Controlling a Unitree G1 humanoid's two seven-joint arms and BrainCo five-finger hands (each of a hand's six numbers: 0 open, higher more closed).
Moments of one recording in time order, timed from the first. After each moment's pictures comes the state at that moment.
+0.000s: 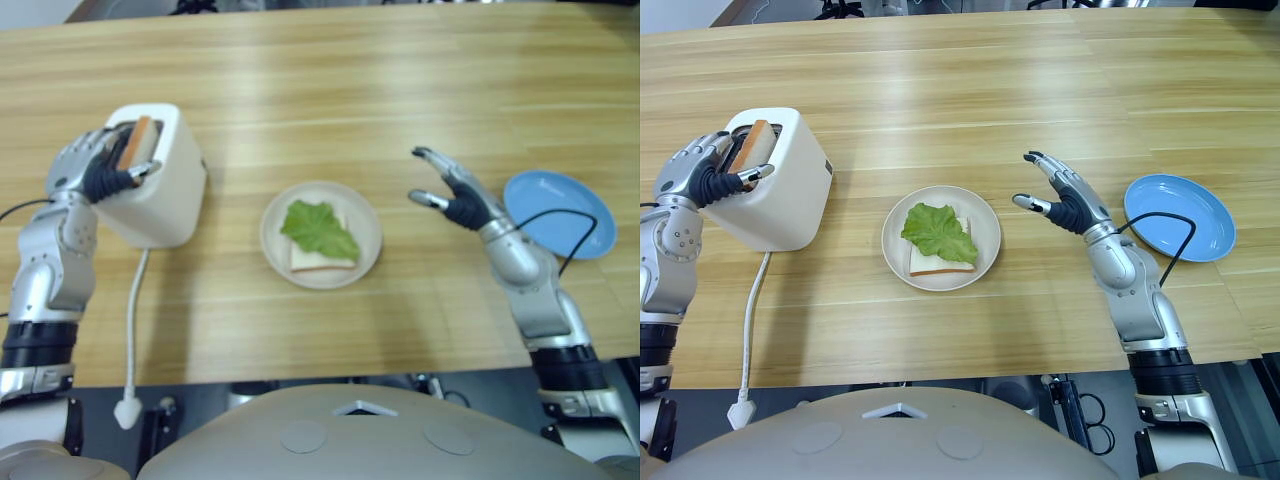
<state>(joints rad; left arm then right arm) -0.10 0.74 0.13 0.01 0.72 0.17 -0.16 0.01 -0.53 0.00 -0.10 -0.40 -0.19 0.17</state>
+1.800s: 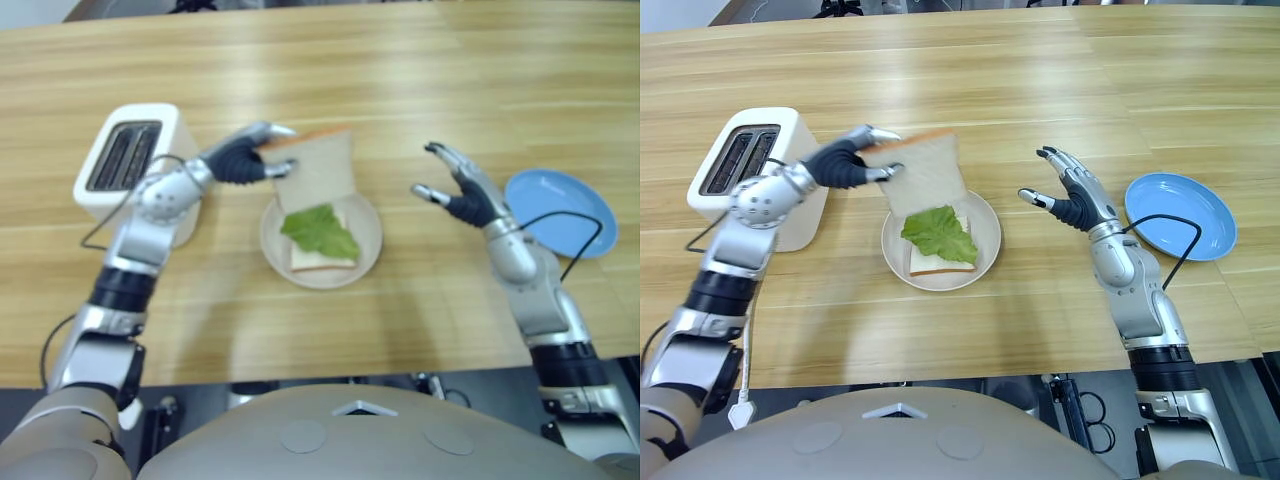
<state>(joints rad) -0.45 0.46 -0.25 0.19 0.08 -0.40 -0.63 -0.02 -0.53 -0.01 -0.05 -0.45 -0.18 0.07</state>
